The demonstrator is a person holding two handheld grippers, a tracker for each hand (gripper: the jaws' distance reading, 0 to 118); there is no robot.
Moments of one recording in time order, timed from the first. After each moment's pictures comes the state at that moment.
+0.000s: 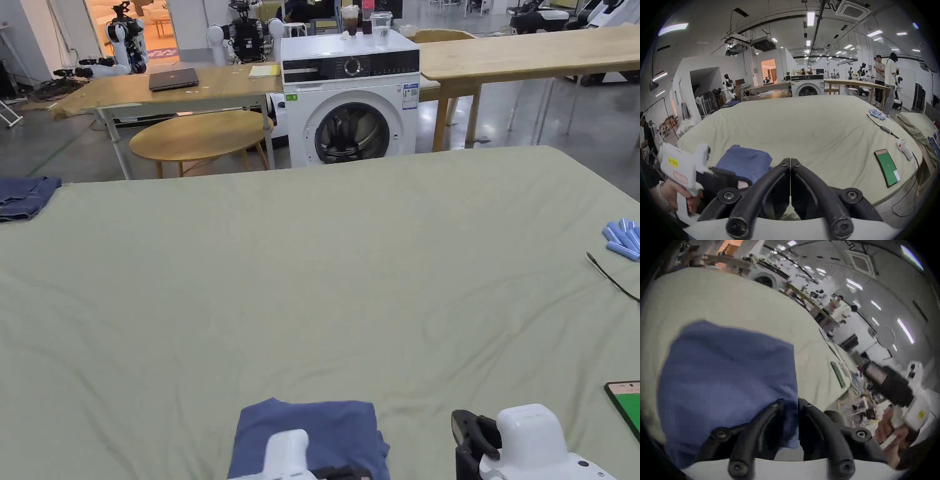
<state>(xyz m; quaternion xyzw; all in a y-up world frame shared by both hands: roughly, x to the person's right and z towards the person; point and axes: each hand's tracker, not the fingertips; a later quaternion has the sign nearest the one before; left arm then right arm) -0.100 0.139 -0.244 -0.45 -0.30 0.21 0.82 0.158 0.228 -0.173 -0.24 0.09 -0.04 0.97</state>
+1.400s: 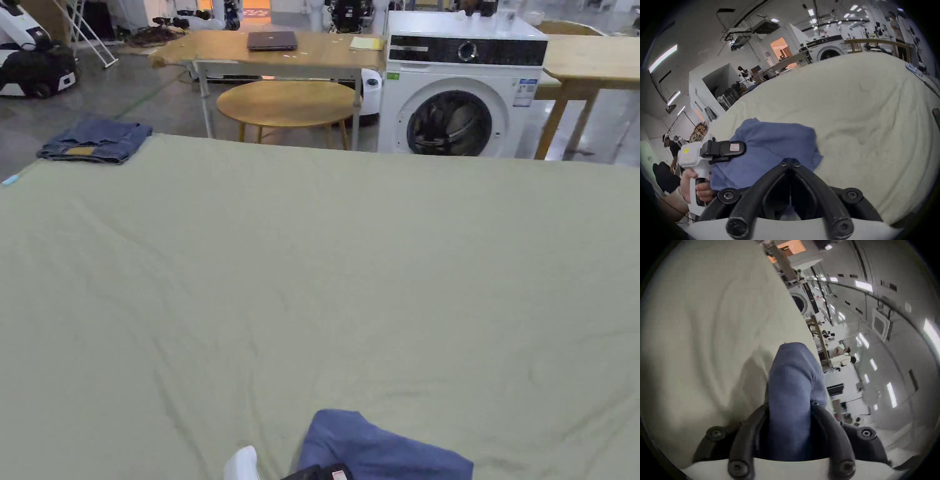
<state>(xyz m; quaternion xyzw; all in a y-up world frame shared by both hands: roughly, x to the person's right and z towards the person) -0.252 0.098 -0.261 -0.36 -0.20 0.45 0.79 0.109 0.143 -0.240 -0.36 0.22 -0.15 0.89</state>
